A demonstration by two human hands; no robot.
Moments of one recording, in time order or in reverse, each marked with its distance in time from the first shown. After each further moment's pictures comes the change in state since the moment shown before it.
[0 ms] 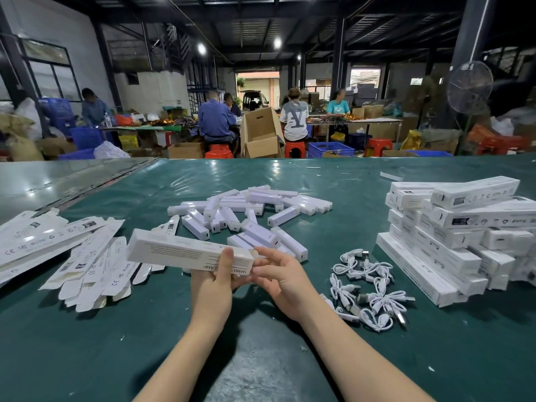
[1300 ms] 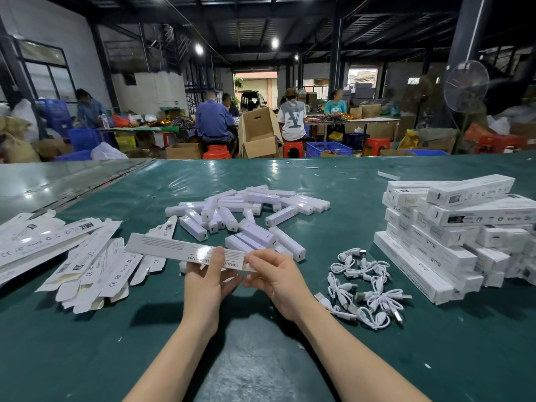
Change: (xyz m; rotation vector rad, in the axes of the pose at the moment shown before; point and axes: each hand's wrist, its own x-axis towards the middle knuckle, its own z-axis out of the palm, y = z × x) left_hand 0.008 -0.008 -0.010 -0.178 0.029 -0.235; right_hand -0.004 0.005 0.005 -0.206 -0.033 -0.111
